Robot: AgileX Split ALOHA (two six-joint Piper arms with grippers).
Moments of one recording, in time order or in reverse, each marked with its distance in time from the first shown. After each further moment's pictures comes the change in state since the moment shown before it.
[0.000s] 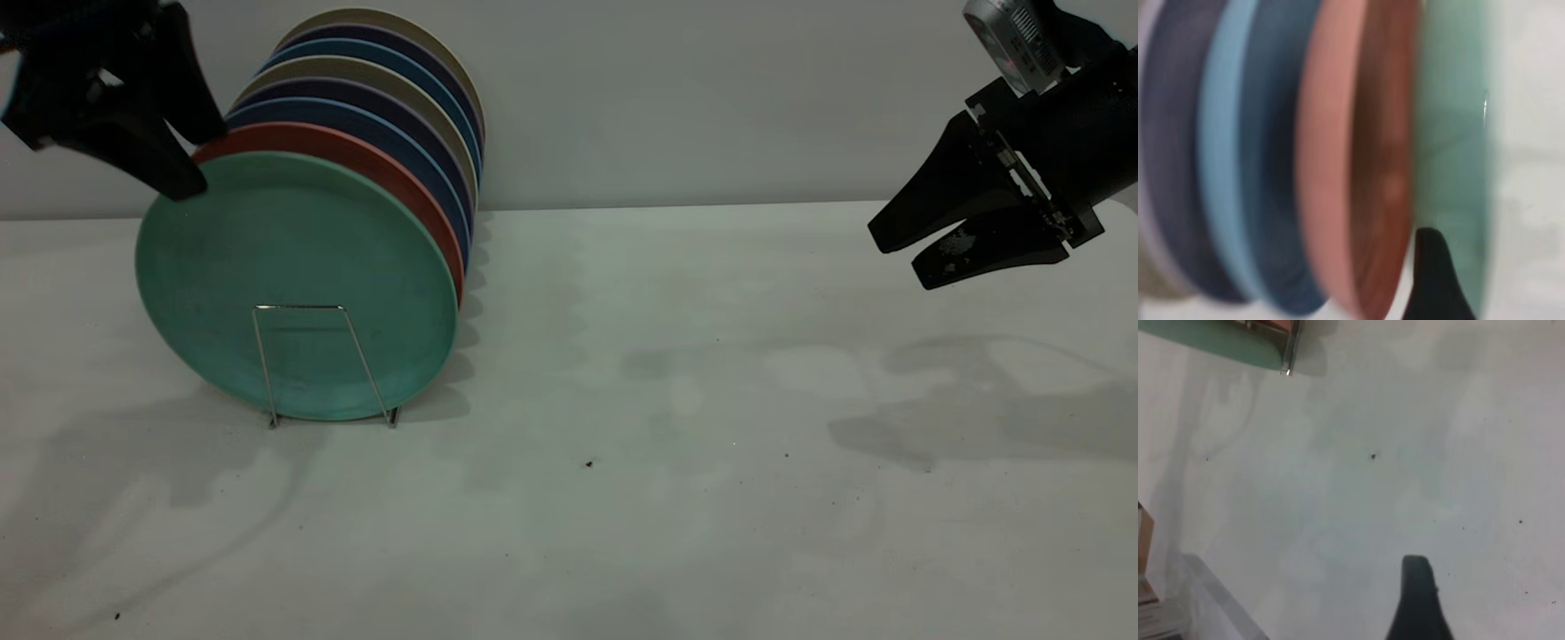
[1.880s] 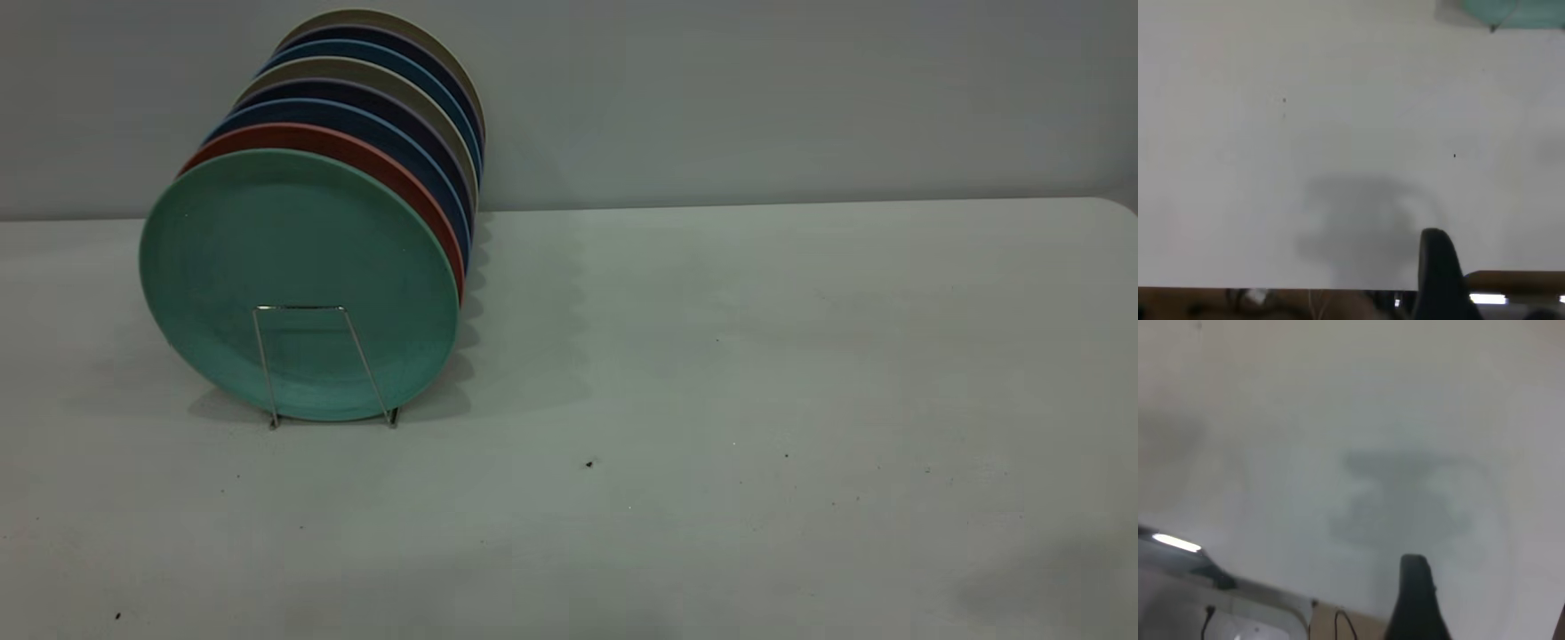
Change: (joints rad) left arm 0.014 -1.008 0.419 0.427 0.355 -1.669; right arm 0.363 -0.988 0.145 -1.042 0.224 0.942
